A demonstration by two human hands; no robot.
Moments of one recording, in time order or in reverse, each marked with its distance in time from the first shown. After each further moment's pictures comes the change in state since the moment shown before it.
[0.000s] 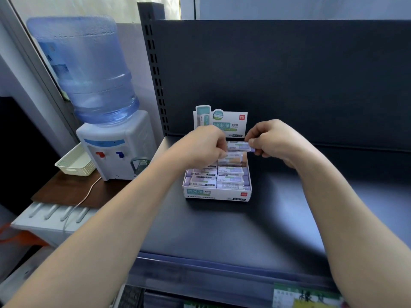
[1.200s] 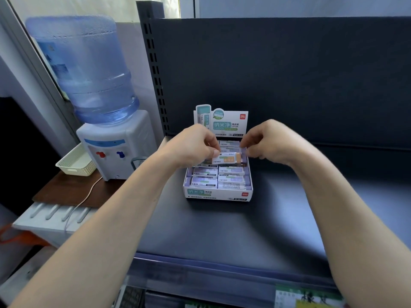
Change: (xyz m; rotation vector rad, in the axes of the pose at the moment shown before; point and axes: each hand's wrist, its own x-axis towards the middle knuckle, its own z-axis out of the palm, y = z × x) left_hand -0.008 -0.012 -0.004 -0.219 0.010 -0.149; right_hand -0.004 -0.001 0.001 -0.187 -0.055 -0.143
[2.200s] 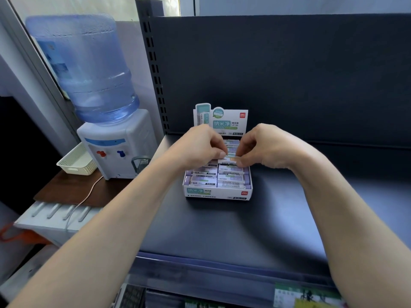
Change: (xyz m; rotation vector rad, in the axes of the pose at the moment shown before) left_hand 0.000 0.005 0.008 0.014 0.040 0.068; right_hand -0.009 -0.008 0.000 -0.153 -0.133 -0.092
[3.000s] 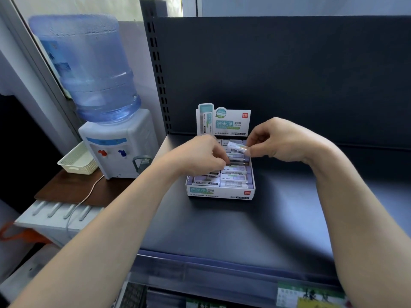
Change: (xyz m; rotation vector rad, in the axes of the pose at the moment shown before) left_hand -0.007 -0.005 -0.001 0.068 -0.169 0.025; right_hand 0.001 0.011 -0.012 0.100 0.034 0.015
